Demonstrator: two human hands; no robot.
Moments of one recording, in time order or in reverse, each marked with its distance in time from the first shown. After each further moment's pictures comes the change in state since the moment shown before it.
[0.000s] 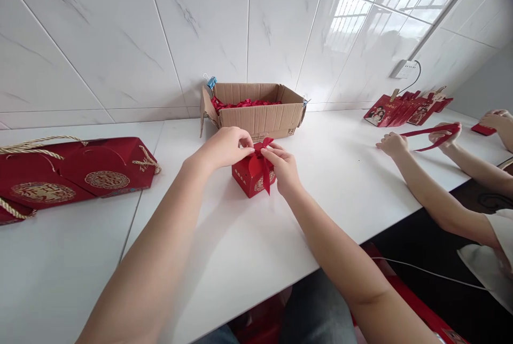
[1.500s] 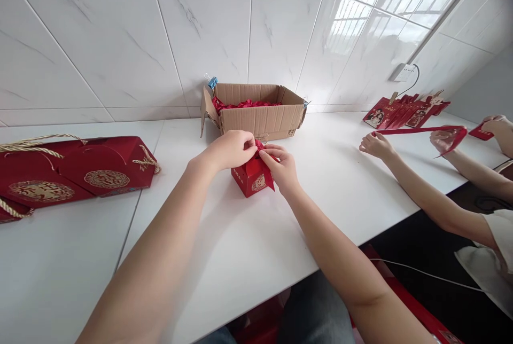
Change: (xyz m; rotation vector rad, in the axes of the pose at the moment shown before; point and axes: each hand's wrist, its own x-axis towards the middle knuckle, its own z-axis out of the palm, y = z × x) left_hand 0.001 0.000 0.006 -0.029 -0.017 0.006; right_hand 0.003 0.008 -0.001 -0.206 0.008 -0.144
